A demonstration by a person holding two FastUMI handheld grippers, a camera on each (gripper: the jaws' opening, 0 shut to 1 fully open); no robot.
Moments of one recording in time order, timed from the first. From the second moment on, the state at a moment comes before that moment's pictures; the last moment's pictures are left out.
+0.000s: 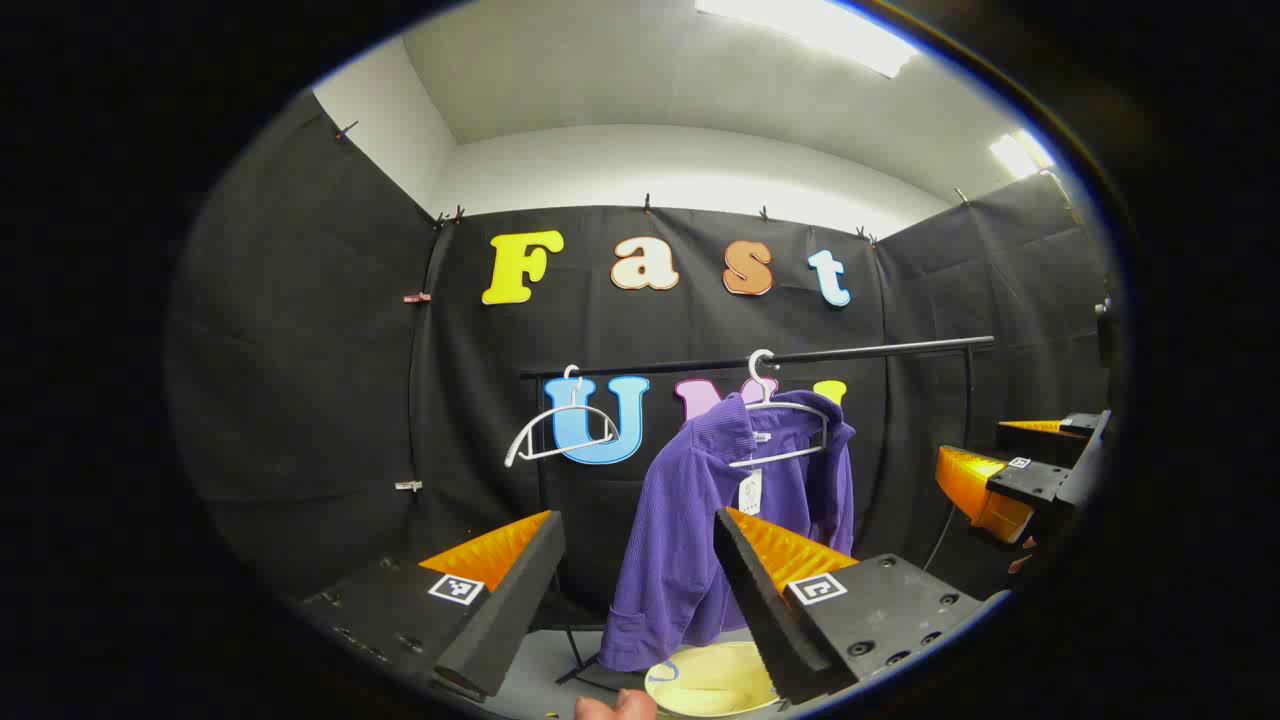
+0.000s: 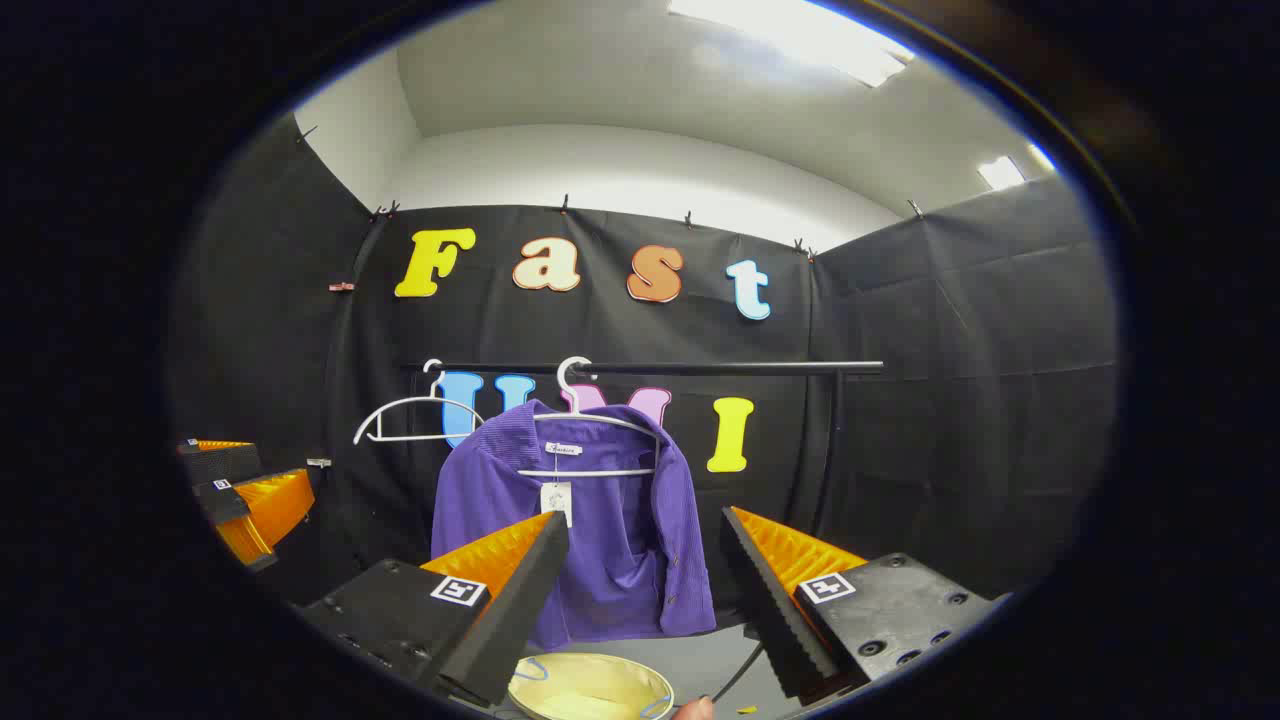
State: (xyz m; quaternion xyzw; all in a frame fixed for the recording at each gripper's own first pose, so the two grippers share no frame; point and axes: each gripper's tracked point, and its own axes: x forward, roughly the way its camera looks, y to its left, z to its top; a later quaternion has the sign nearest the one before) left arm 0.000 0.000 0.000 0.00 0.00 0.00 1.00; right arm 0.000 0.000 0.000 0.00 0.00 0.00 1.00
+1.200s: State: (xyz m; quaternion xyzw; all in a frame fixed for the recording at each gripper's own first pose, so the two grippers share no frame) left arm -0.004 -0.001 0.000 0.00 -0.01 -0.01 1.00; right arm -0.006 -0.001 0.001 0.00 0.00 -0.01 1.00
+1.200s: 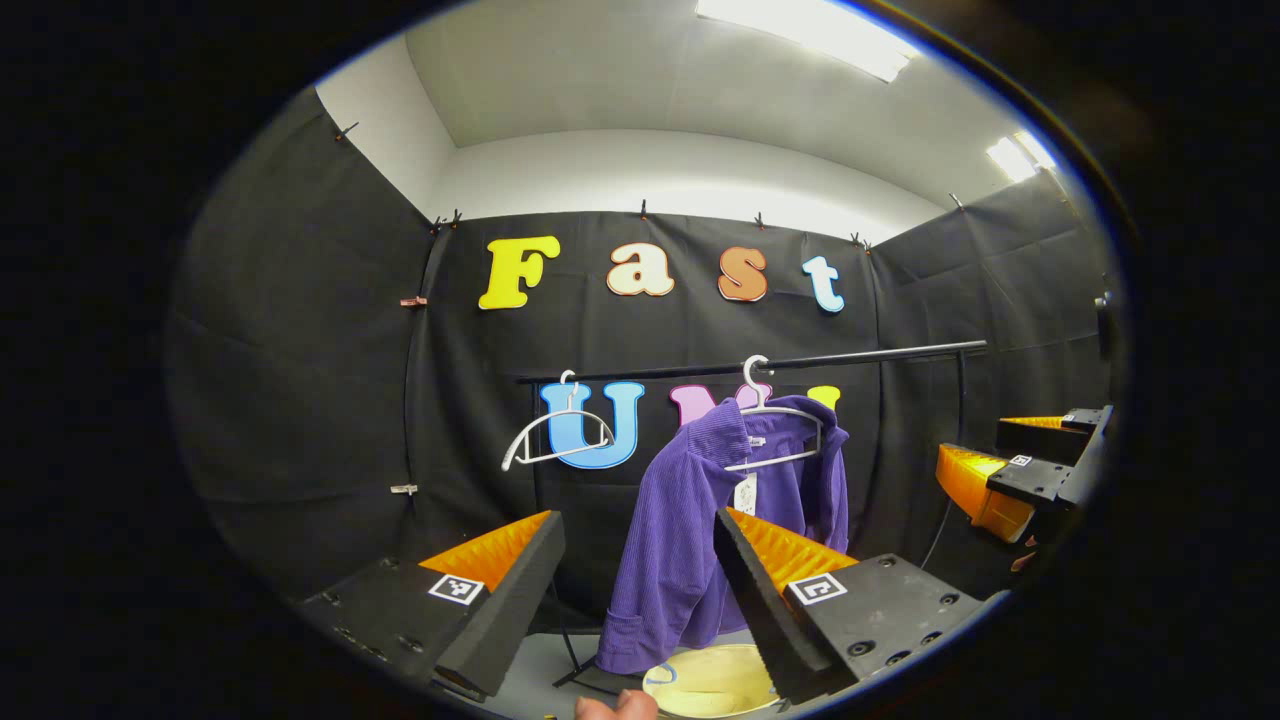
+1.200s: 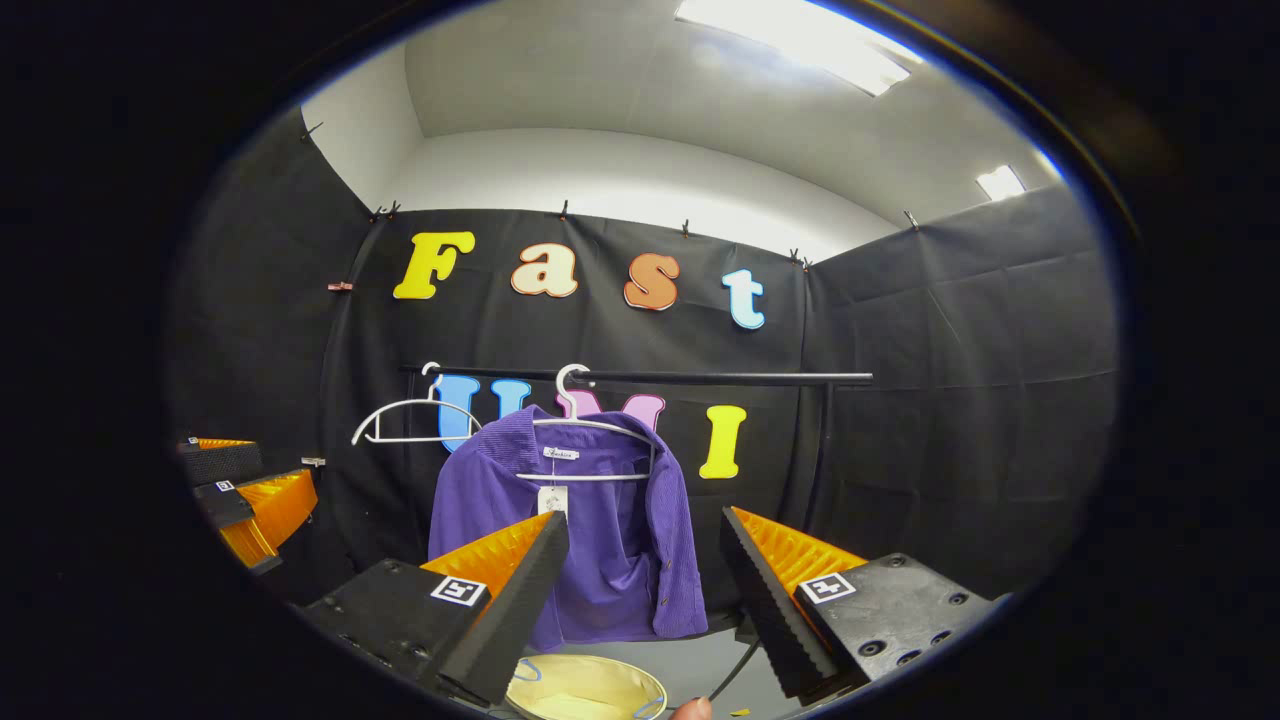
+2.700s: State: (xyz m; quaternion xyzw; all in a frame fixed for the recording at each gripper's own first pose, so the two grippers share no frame) left arm 0.215 -0.119 -0.034 0.03 0.00 0.02 1.00; right arm 0.205 -0.054 -0.058 0.02 0.00 0.05 1.00
